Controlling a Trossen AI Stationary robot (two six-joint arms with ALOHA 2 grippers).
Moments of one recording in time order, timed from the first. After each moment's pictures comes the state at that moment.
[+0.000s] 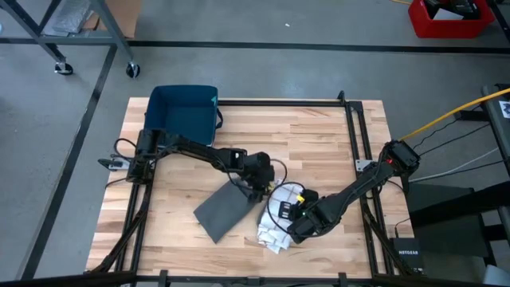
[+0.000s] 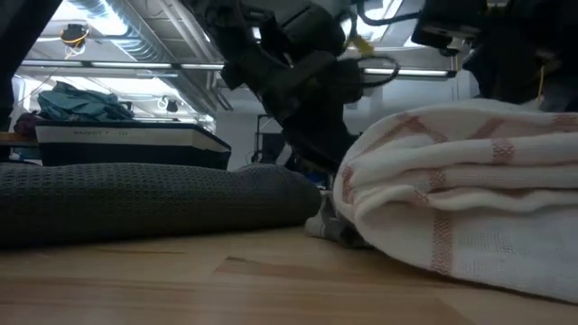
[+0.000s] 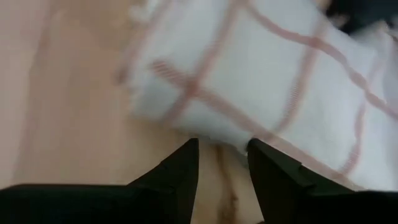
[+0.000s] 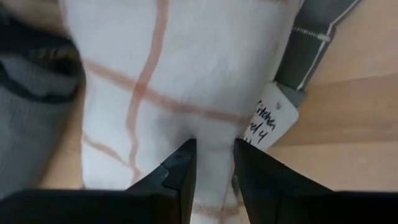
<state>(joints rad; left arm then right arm) 0.01 2.00 1.30 -0.10 0.29 -0.10 0.60 1.75 1.20 -0.82 0.27 2.35</state>
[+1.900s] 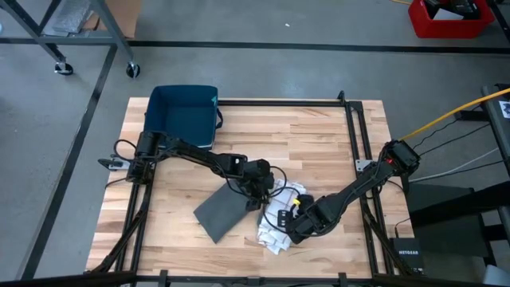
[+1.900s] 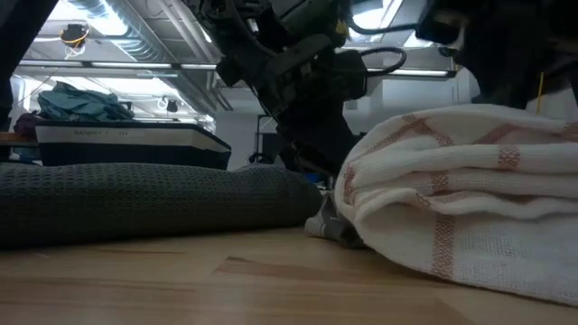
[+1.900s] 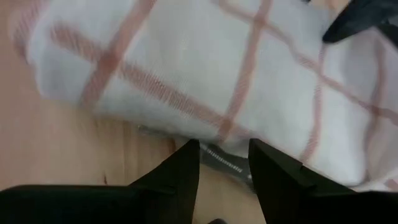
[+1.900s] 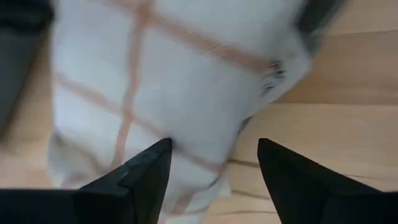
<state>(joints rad) -0.05 2.01 1.30 -0.11 0.31 -0.13 0.59 1.75 1.18 -0.72 0.11 2.23</state>
